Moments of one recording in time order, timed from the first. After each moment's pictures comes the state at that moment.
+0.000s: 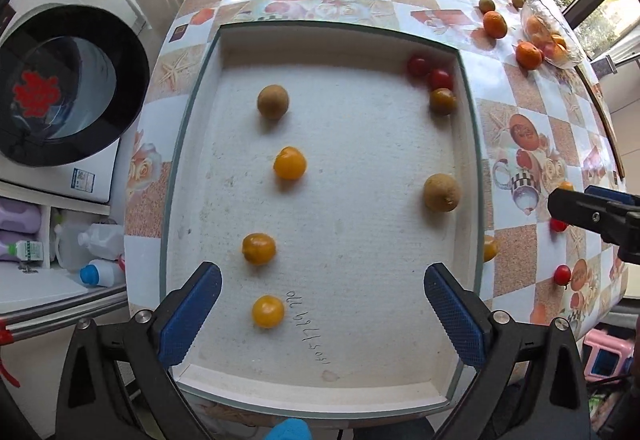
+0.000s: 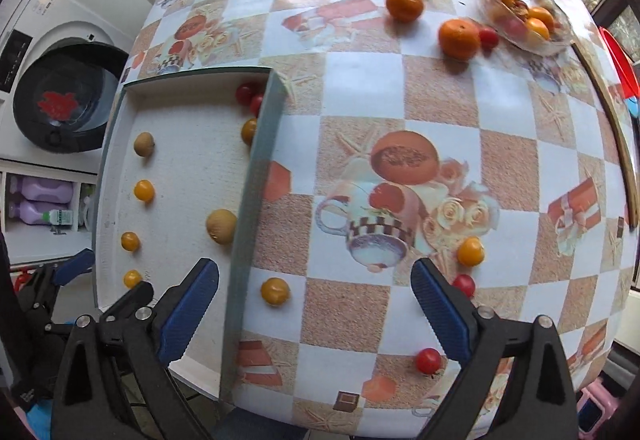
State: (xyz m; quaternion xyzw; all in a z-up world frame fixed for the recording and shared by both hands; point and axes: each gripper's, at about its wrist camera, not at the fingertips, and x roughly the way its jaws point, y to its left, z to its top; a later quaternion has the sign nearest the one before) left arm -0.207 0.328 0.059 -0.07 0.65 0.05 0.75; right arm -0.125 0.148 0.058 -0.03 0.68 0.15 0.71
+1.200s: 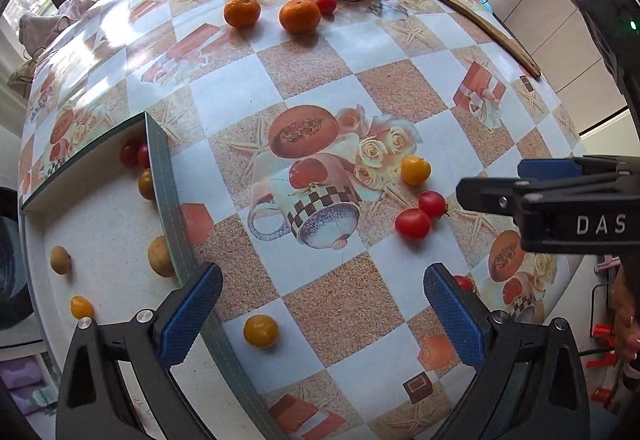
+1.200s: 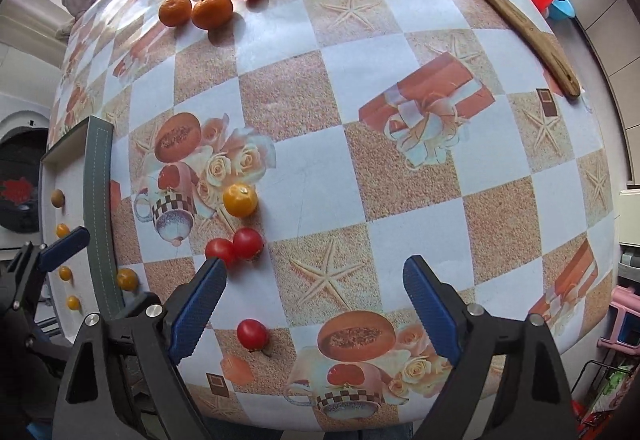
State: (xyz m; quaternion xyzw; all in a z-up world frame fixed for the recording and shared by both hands) left arm -0.166 0.155 0.049 0.06 0.63 -0.15 0.76; right arm -0.125 -0.020 0.037 0.06 0.68 0.04 0.73
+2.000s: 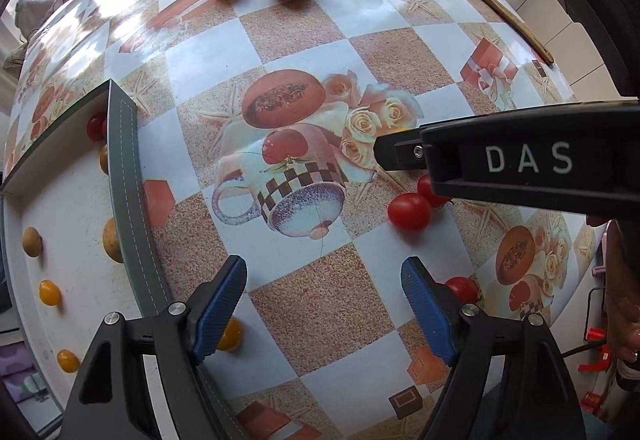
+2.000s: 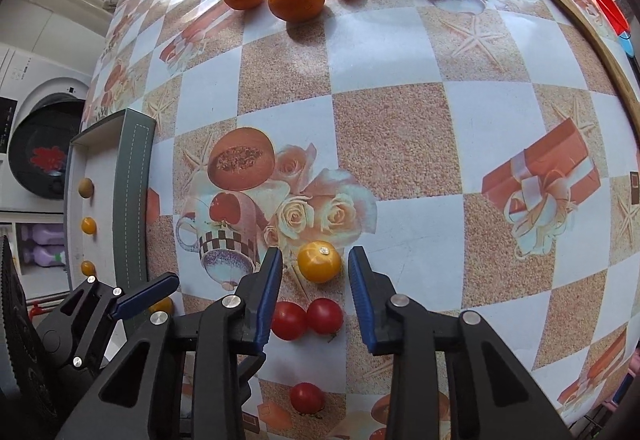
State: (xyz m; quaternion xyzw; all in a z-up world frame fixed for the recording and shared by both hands) left arm -0.166 0.139 0.021 0.05 0.65 -0.14 0.75; right arm -0.091 0.037 0.008 0.06 0.68 0.14 0.72
